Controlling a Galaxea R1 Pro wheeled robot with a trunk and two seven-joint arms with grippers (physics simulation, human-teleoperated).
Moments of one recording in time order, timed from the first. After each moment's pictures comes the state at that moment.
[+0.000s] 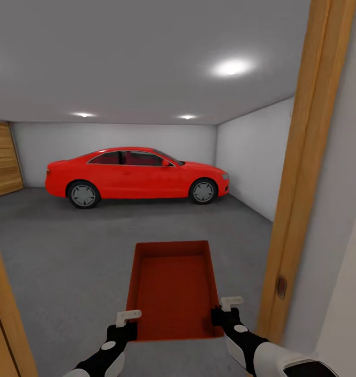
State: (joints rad) left arm -0.56 -0.08 -0.18 -0.18 0.22 -0.20 0.15; right arm -0.71 0.11 0.13 0.01 -0.07 -0.28 -0.07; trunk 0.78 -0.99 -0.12
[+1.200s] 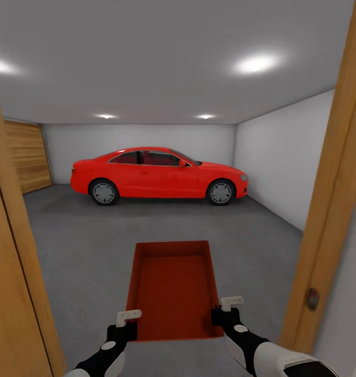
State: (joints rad) left arm -0.56 -0.08 -0.18 -0.18 0.22 -0.20 0.15; right arm -0.71 0.11 0.12 0.01 -0.07 -0.28 -0.07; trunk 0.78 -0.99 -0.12
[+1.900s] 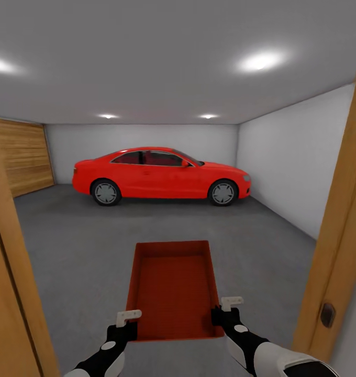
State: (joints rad) left arm -0.56 -0.08 -0.18 -0.18 0.23 -0.20 0.15; right arm -0.71 0.11 0.13 0.01 -0.08 -0.28 -0.07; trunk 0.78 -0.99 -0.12
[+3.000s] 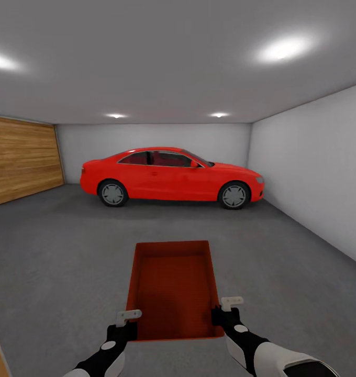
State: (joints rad) left arm -0.56 -0.08 -0.18 -0.18 0.23 -0.20 0.15; right arm -0.71 0.11 0.13 0.01 -0.08 -0.28 -0.07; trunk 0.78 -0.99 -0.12
